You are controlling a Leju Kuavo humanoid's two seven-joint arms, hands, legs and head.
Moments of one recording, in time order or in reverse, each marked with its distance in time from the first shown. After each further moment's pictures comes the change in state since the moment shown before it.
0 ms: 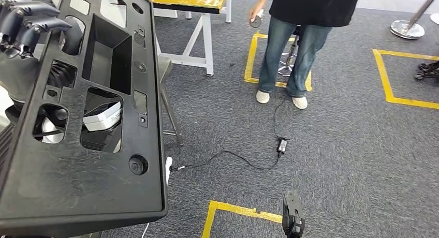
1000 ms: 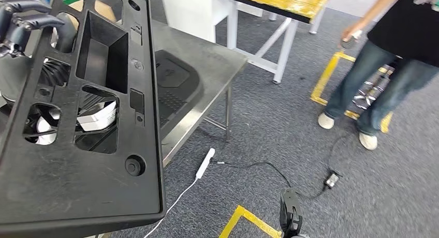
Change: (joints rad) left arm -0.011 0.002 0.002 -0.014 0.000 0.000 0.000; right arm -0.011 0.004 0.006 -0.001 0.000 0.002 0.006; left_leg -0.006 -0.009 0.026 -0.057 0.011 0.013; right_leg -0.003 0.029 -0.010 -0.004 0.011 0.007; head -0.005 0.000
